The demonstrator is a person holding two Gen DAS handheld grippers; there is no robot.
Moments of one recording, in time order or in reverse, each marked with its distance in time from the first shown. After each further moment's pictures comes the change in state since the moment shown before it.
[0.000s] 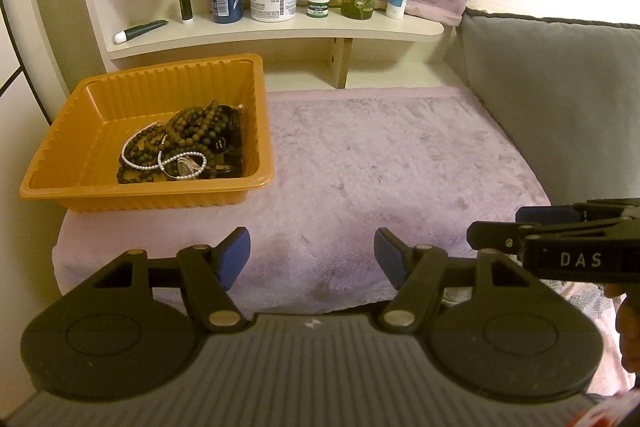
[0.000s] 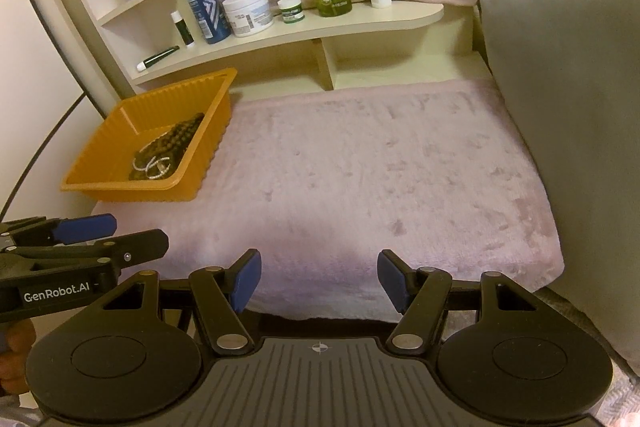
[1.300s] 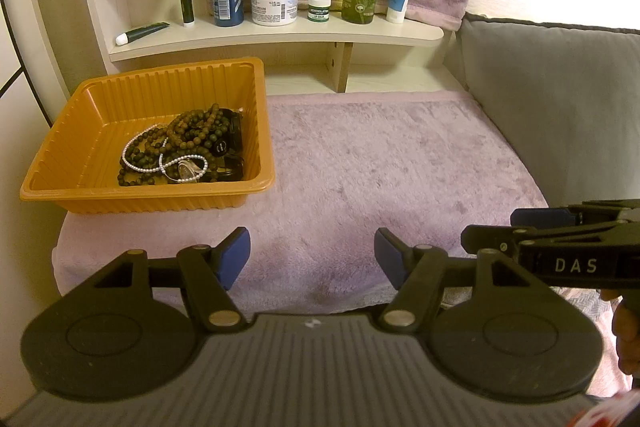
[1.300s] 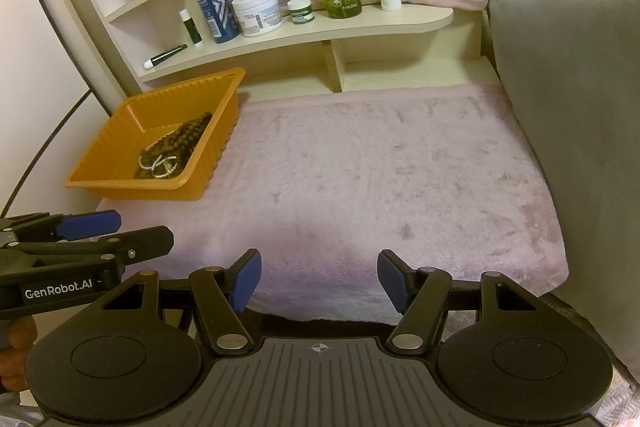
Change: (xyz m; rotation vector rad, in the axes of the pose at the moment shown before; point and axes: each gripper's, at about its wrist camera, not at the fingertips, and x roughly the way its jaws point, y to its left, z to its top) left arm -0.003 0.001 0.001 -0.003 -0.007 -0.003; right arm 0.002 0.005 0.000 -0.015 -0.002 0.006
